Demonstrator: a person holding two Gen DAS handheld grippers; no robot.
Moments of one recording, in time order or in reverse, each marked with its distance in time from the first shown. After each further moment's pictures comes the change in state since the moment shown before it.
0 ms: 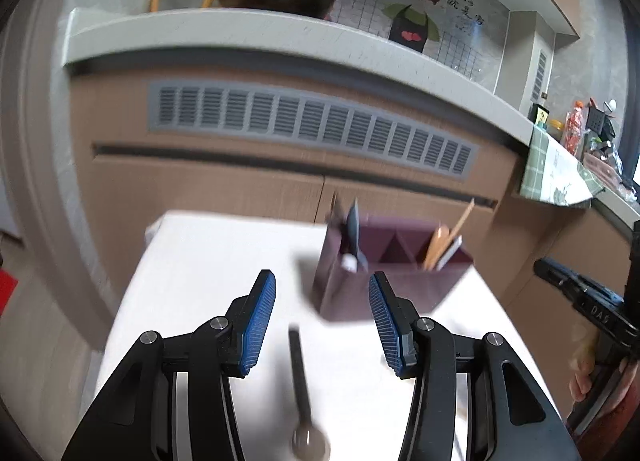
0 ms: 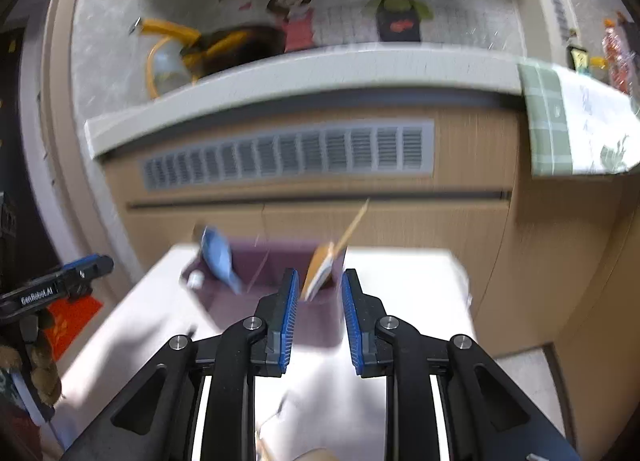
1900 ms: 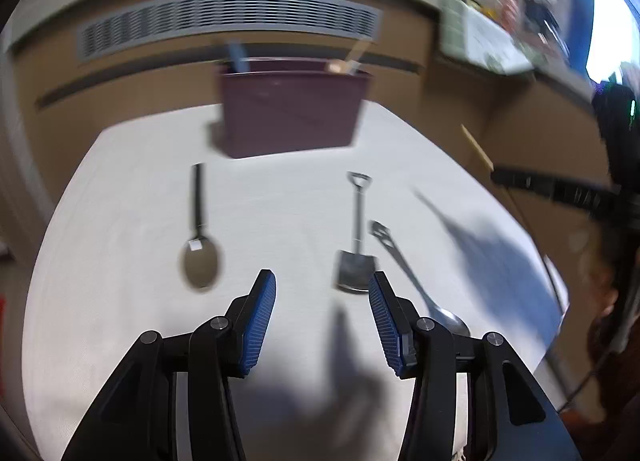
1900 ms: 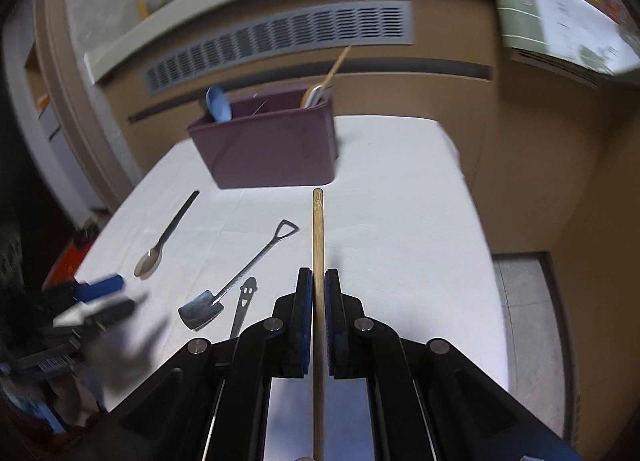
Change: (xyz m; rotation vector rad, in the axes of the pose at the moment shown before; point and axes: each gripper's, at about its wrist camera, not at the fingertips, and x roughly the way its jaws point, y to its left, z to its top) left arm -0.022 -0.078 -0.138 0.253 0.247 -0.139; right arm -0.043 -0.012 -0.087 0.098 0.193 -0.038
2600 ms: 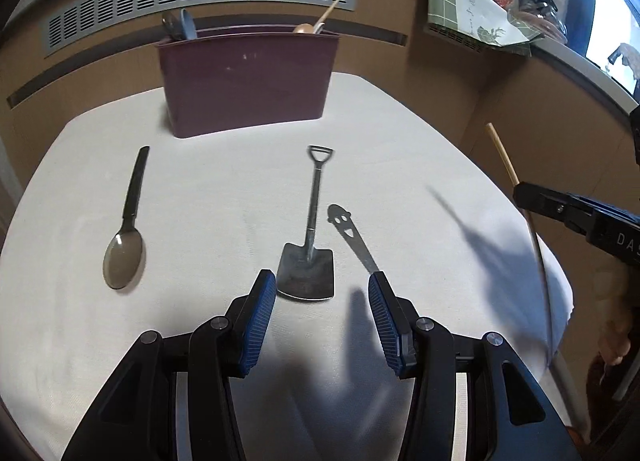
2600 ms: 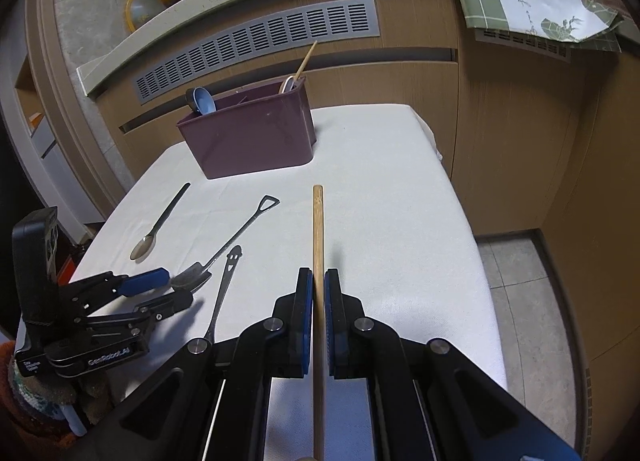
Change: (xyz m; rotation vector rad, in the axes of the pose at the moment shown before) left arm 0.041 -0.024 0.002 -0.014 0.071 -0.020; right arm -0.013 -0.012 -0.034 0.042 -0.007 -0.016
